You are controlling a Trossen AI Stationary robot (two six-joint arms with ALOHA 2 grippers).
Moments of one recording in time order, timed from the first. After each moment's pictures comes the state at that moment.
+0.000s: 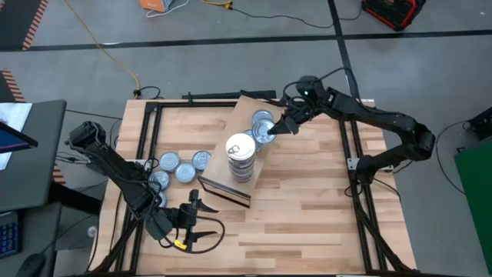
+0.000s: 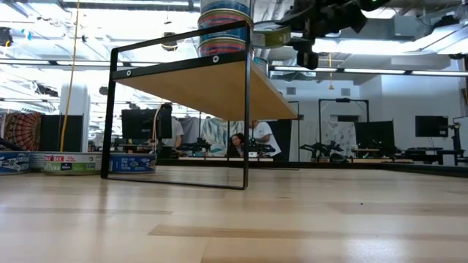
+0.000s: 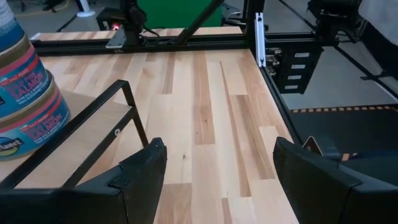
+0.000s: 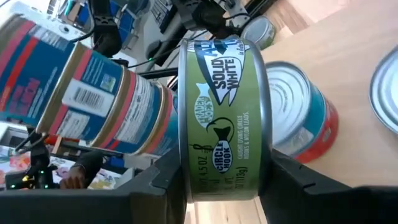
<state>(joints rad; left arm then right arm) -0.79 1.33 0.87 0.06 -0.71 -0.32 -0.52 1.36 1.17 -0.34 -0.79 0.53</state>
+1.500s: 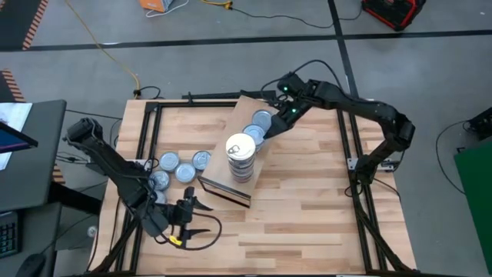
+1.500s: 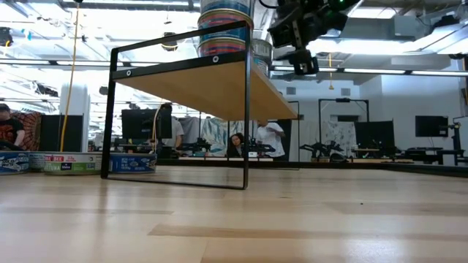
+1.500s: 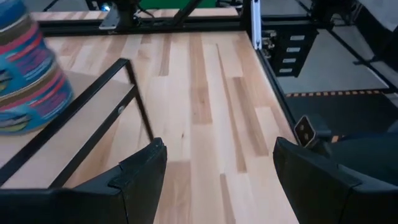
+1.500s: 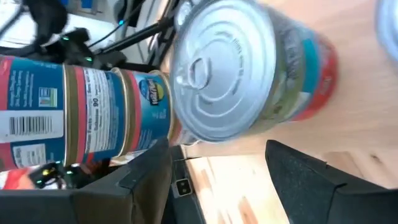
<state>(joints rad) -0.80 1.24 0.87 -0.11 -0.66 -0.38 -0.51 1.58 1.45 -0.80 -0.82 0.51</state>
